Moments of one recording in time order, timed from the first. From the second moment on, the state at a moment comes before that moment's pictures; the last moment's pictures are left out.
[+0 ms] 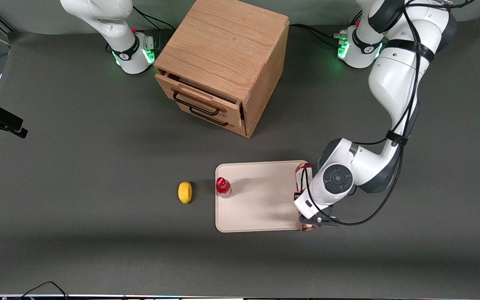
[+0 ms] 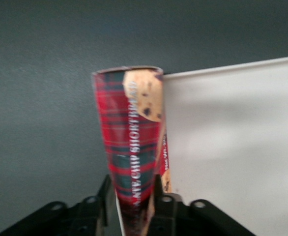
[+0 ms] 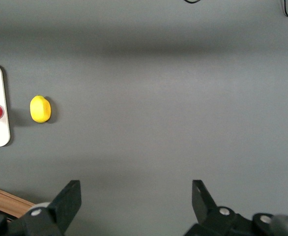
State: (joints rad) arm -0.15 0.86 -0.35 -1.31 0.31 2.14 -0.46
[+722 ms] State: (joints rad) arm 0.02 0.45 -0.34 -1.42 0.04 1.94 -0.34
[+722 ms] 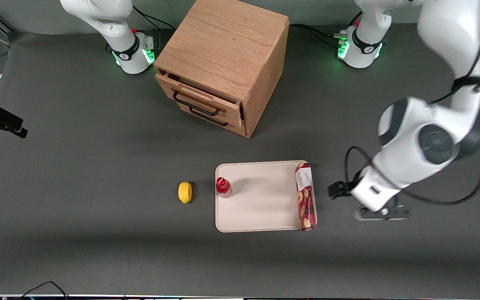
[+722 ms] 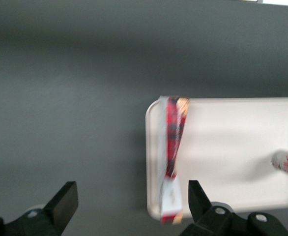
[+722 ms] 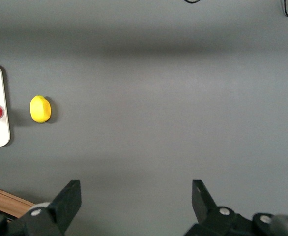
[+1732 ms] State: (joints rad) arm 0.16 -0.07 -0.33 -1.62 0.04 1.54 -0.25
